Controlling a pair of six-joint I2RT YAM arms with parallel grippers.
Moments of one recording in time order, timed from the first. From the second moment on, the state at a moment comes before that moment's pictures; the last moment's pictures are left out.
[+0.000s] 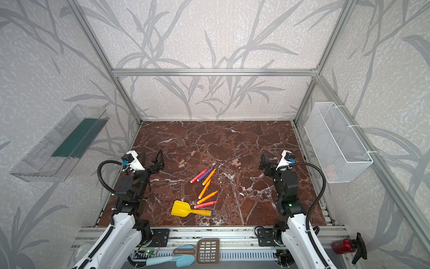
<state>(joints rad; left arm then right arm) -0.03 0.69 0.21 0.58 0.09 -0.42 0.13 0.55 0.26 0.19 0.07 0.40</state>
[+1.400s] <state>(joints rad) -0.62 1.10 0.64 -0.18 -0.10 -0.45 0.13 1.08 0.36 0.21 0.11 0.50</state>
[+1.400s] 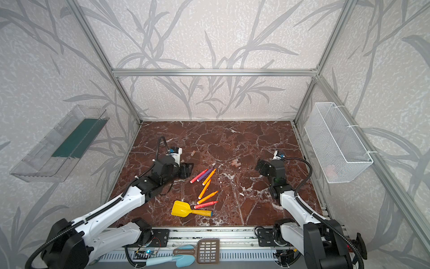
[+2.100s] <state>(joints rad) -0.76 1.52 0.82 -0.26 -0.07 -0.29 0.13 1.05 0.34 0.20 0.08 0.50</state>
